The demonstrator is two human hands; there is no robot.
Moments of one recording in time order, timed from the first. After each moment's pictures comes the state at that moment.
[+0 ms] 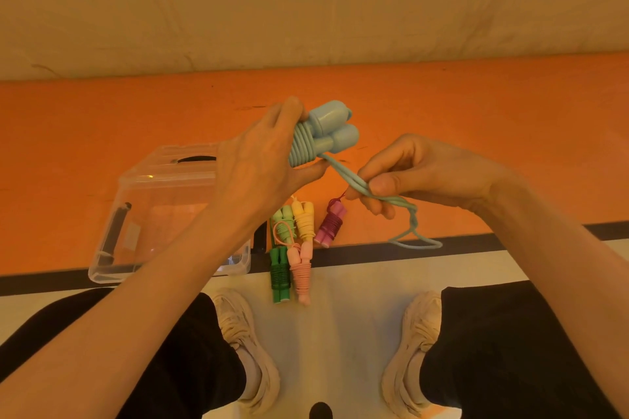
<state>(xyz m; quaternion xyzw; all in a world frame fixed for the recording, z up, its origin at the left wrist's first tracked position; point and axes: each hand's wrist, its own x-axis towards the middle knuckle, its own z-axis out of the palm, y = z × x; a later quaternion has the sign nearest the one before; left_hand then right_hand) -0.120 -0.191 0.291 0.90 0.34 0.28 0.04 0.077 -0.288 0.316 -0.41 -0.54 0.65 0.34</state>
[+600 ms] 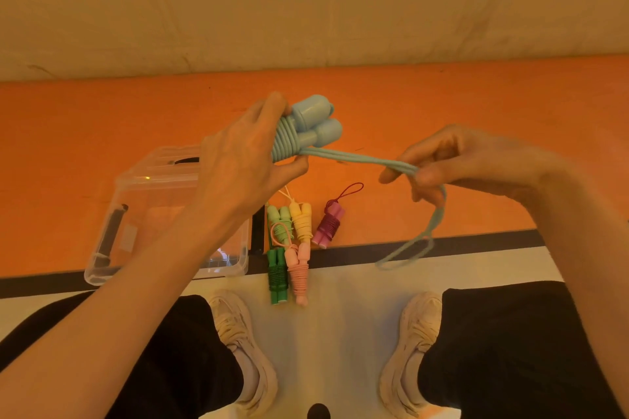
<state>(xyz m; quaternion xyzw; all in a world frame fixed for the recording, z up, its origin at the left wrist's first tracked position) -0.132 -0.180 0.295 0.89 0.34 0.28 0.05 0.118 -0.306 0.330 -0.52 -0.57 0.57 0.30</state>
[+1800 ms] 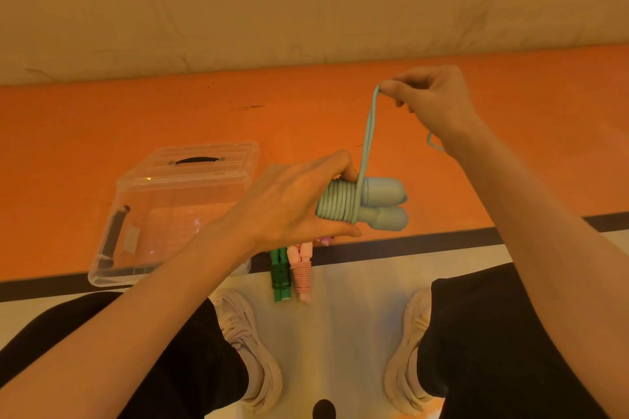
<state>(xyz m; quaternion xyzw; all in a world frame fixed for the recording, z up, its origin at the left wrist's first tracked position) -0.119 -0.207 0.281 0.96 0.15 0.12 0.20 0.121 -0.236 0.299 -0.71 -0.47 0.18 0.48</state>
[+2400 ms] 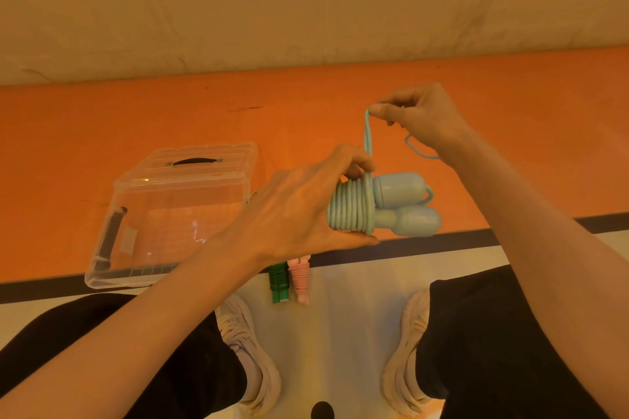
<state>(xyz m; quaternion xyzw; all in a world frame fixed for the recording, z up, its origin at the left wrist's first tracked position) -0.119 -0.228 0.293 0.93 0.13 0.20 0.27 0.118 -0.236 0.291 -0.73 -0.48 0.23 0.43</state>
